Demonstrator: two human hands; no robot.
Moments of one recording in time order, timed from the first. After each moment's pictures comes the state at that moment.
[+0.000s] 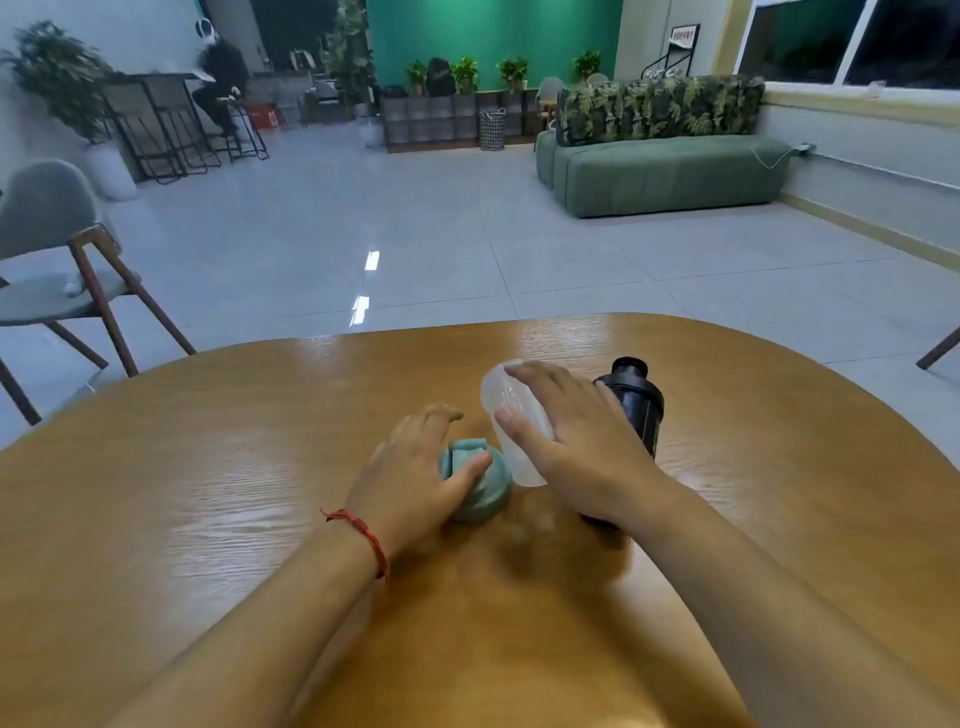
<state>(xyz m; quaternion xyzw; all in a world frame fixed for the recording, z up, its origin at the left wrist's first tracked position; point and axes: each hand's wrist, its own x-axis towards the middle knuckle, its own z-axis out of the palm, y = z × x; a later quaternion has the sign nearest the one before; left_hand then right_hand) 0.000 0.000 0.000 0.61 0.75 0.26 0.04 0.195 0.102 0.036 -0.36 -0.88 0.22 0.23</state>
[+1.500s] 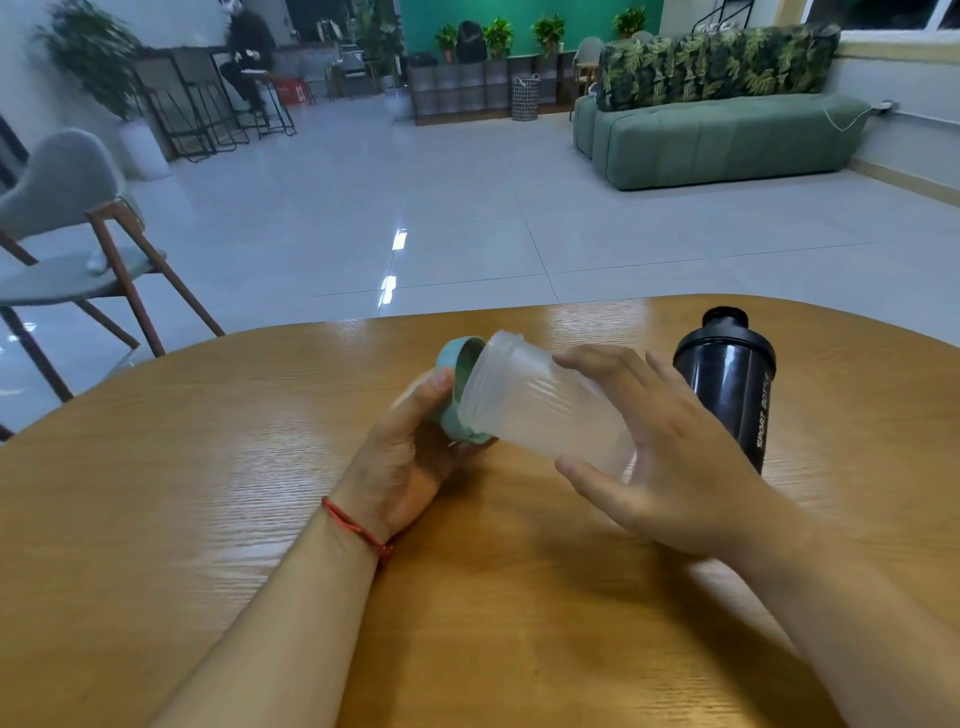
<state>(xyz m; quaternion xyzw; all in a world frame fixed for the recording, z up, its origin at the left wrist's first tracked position) -0.085 0.043 -0.019 0.33 0.40 0.67 0.53 0.161 0.144 0.003 -0.21 -0.92 0.13 0.30</state>
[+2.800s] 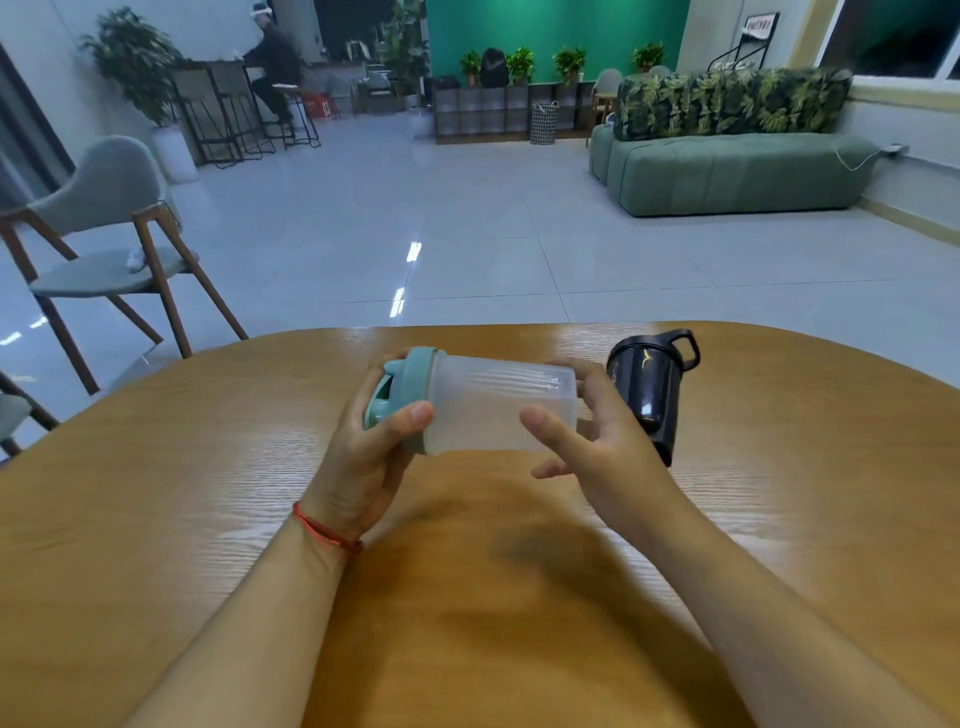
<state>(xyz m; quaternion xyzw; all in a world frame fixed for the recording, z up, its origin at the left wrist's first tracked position) -0.120 -0.006 -0.009 0.42 0.42 0.70 0.40 0.115 0.094 0.015 -0.25 -0.73 0.53 0.35</state>
